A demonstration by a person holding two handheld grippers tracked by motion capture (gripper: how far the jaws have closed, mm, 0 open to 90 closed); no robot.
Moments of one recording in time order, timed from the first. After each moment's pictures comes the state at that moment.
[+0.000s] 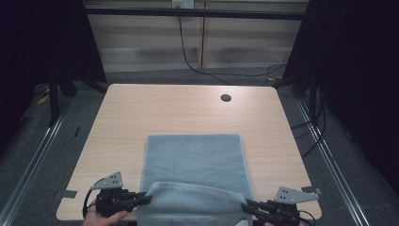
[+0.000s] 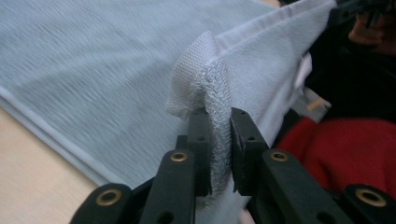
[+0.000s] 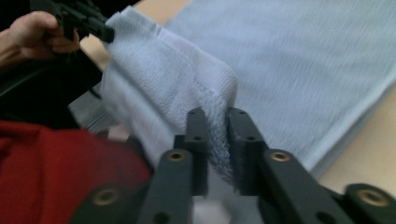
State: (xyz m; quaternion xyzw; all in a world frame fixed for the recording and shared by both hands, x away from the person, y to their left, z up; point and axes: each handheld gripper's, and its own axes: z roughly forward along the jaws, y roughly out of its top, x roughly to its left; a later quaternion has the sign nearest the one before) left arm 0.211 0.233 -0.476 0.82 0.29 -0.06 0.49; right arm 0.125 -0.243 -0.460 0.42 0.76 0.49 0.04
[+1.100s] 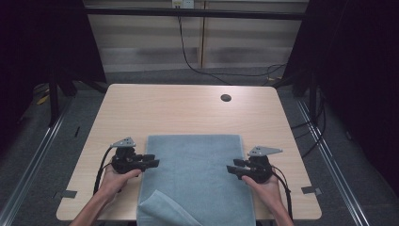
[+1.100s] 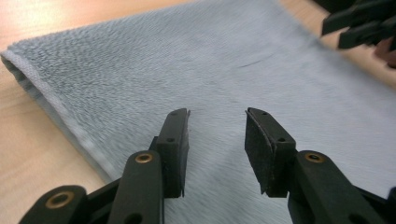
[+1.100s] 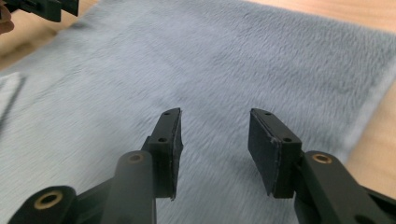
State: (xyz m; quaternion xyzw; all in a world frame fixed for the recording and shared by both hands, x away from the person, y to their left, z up) left arm 0.337 0.209 -0.492 0.82 0.35 -0.03 0.46; right arm 0.266 -0.220 -0.482 0.44 0.78 0.43 0.09
